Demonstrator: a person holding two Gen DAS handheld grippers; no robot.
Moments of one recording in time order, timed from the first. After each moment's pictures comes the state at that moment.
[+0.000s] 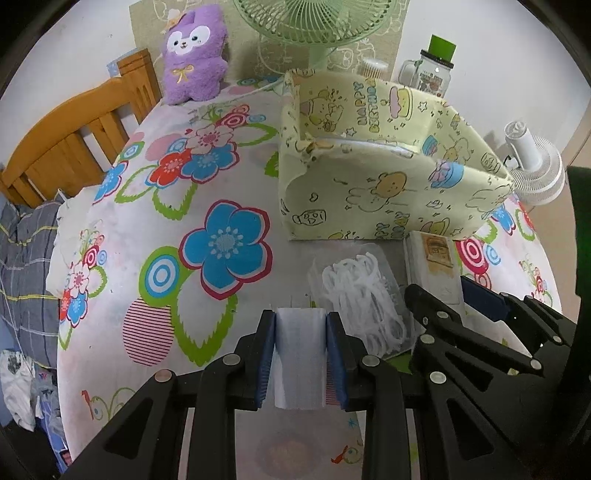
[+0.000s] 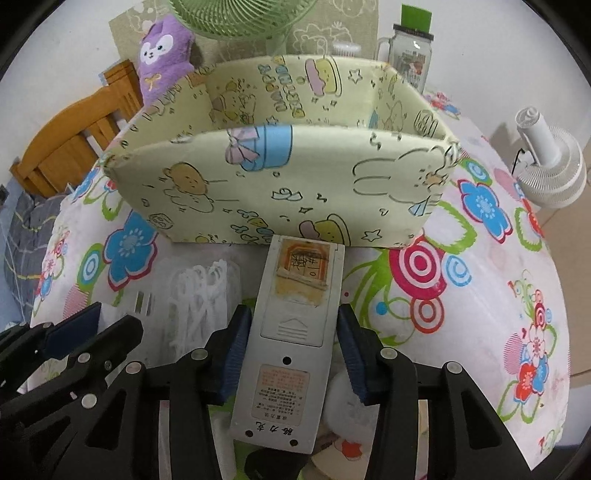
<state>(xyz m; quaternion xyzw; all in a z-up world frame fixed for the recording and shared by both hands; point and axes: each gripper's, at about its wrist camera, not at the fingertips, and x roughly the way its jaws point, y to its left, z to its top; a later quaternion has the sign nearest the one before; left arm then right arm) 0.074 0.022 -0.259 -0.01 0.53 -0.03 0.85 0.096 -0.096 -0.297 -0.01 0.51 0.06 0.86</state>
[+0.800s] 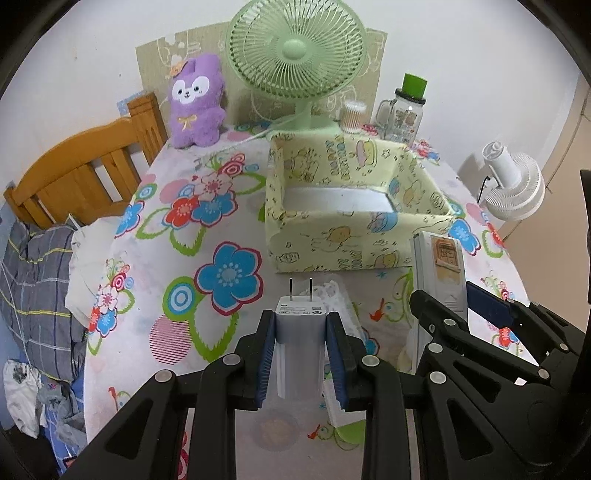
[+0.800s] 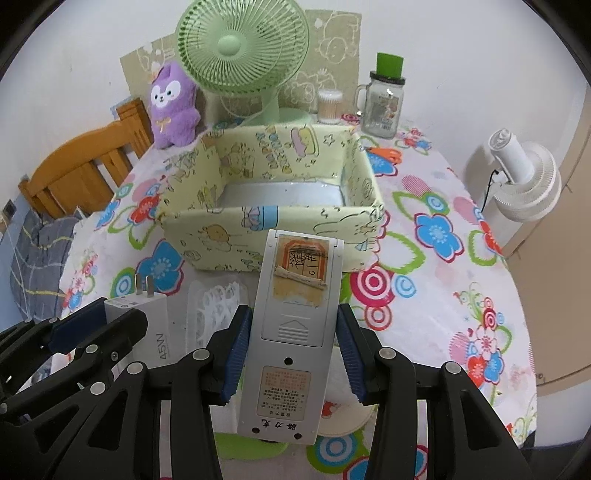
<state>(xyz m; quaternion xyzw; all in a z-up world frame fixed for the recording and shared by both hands) 0.044 0.009 -0.195 0.00 0.48 -0.04 0.88 0.060 -0.113 -0.226 0.00 0.46 0.04 0.89</state>
